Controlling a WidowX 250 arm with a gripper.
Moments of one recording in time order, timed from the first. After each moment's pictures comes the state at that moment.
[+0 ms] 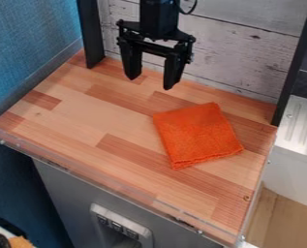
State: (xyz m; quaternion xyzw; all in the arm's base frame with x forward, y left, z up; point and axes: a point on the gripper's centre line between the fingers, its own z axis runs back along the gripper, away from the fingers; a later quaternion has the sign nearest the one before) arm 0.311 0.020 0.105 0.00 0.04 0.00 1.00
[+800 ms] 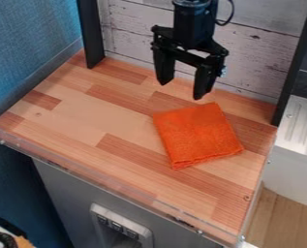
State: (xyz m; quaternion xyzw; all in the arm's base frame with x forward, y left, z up) arm 0.324 -0.023 0.101 0.00 -0.01 -0.09 1.00
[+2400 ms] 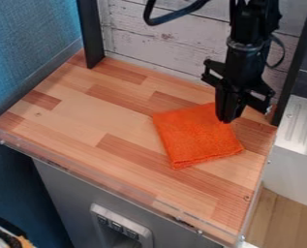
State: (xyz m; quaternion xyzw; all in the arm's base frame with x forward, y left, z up) arm 0.347 -0.080 0.048 -0.01 0.00 -0.17 0.99
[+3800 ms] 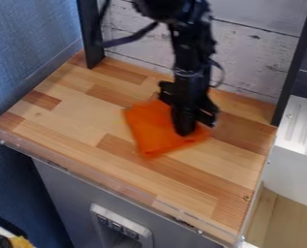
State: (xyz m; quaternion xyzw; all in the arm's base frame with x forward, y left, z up) arm 0.329 -0.001 0.008 0.00 -0.01 -0.10 0.99
